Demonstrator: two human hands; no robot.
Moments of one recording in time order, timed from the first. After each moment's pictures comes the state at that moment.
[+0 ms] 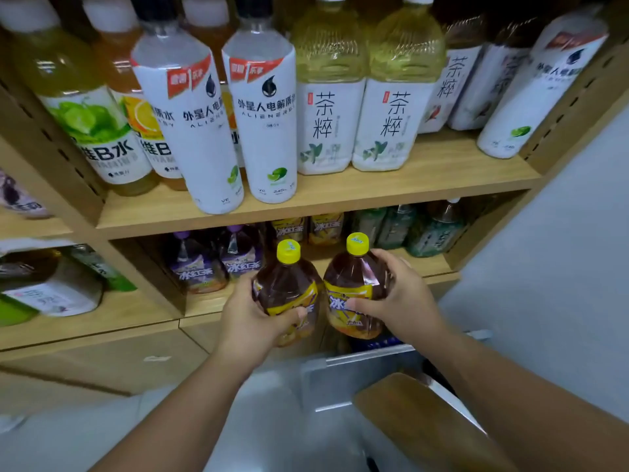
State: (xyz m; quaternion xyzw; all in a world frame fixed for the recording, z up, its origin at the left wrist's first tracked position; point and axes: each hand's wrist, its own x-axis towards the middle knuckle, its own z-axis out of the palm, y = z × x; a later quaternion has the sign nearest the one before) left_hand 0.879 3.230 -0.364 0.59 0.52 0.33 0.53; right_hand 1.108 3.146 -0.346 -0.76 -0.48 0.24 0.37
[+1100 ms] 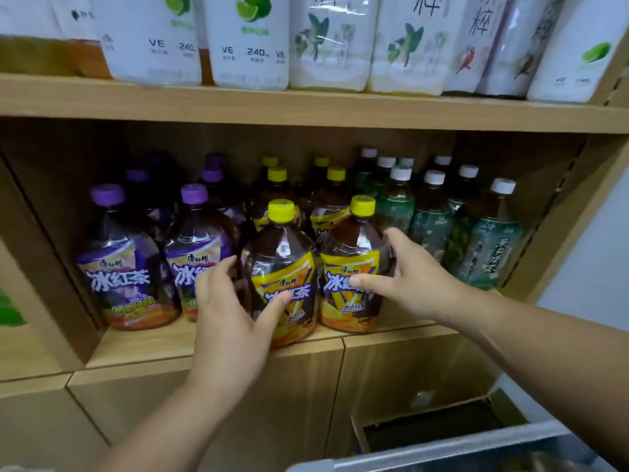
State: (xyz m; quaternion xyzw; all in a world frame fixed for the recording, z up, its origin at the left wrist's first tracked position) left_hand 0.925 3.302 -0.531 0.71 0.46 0.49 0.21; right_hand 1.170 3.244 -0.469 -0.70 -0.58 0.20 0.37
